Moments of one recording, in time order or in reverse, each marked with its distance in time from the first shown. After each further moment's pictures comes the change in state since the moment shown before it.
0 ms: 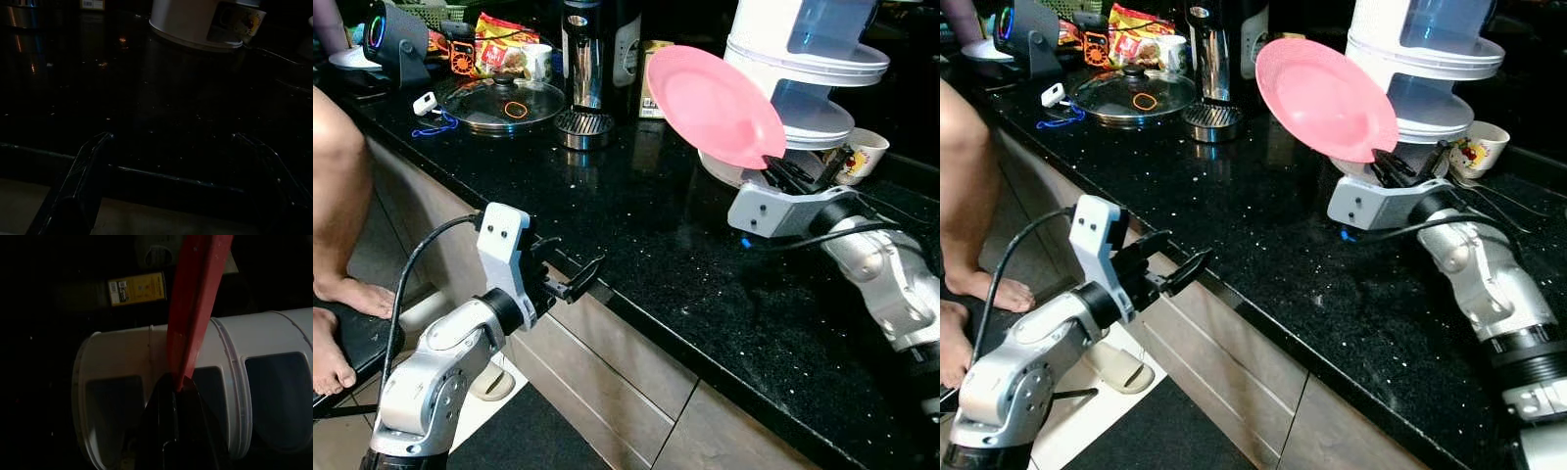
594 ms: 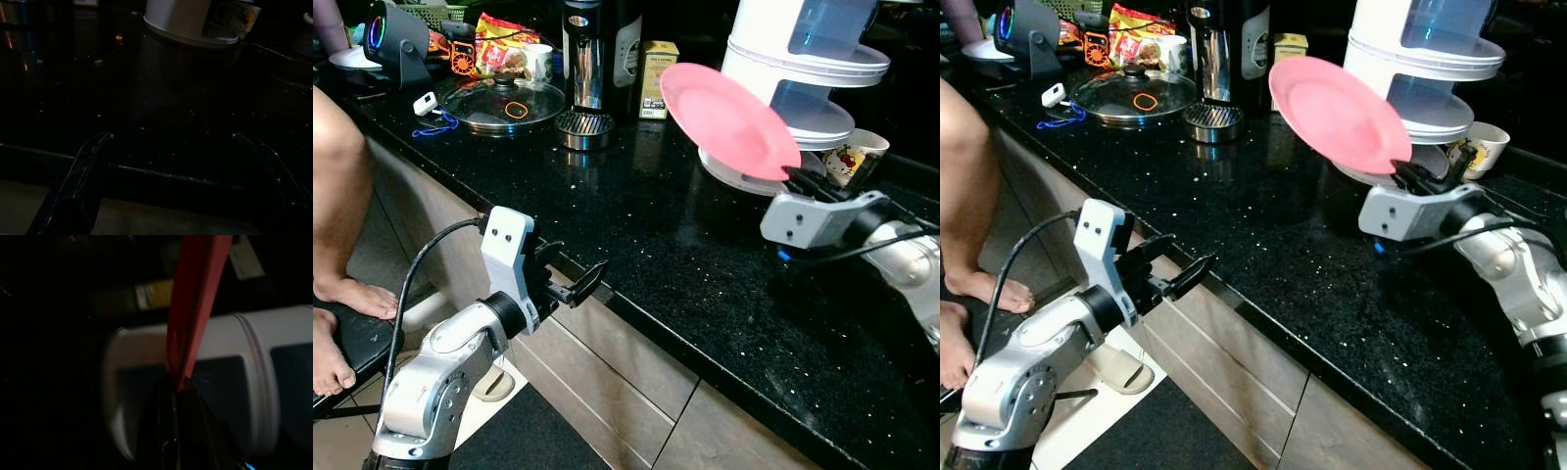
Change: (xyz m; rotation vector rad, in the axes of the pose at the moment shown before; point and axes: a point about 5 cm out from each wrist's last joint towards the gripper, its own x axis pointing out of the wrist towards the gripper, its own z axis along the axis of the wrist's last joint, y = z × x) left arm 0.000 -0.002 -0.003 -0.002 0.011 -0.007; right arm -0.021 0.000 -0.017 0.088 -0.081 0.128
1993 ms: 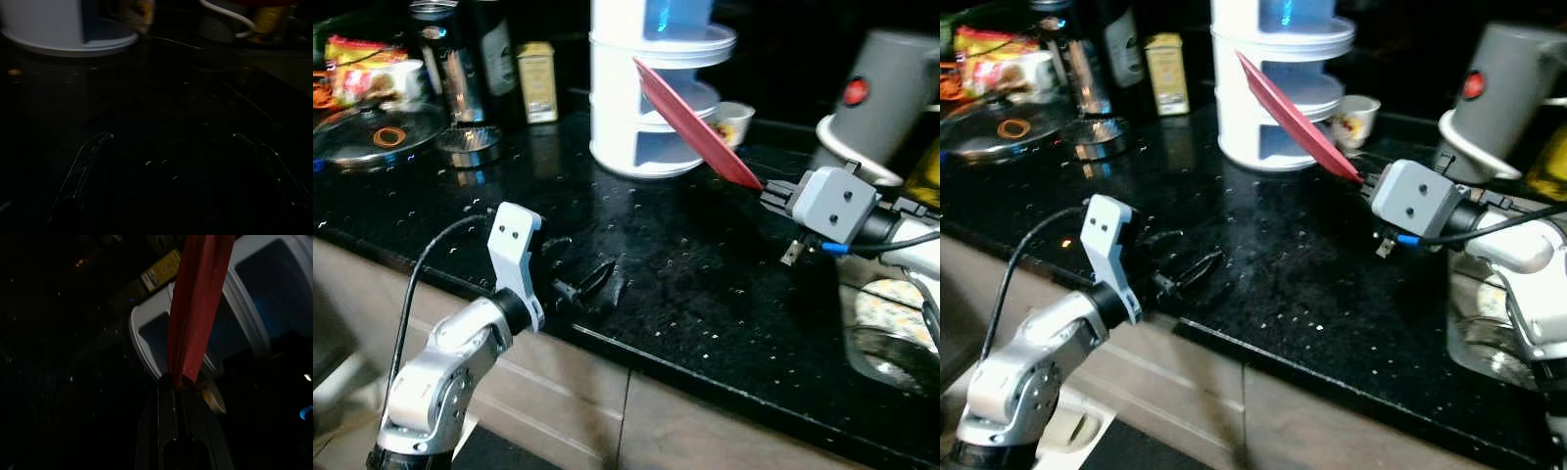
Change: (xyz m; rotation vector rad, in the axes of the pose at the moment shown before) left arm 0.003 -0.003 0.002 0.018 0.002 -0.031; right arm -0.015 -0.016 0.040 0.375 -0.244 0.149
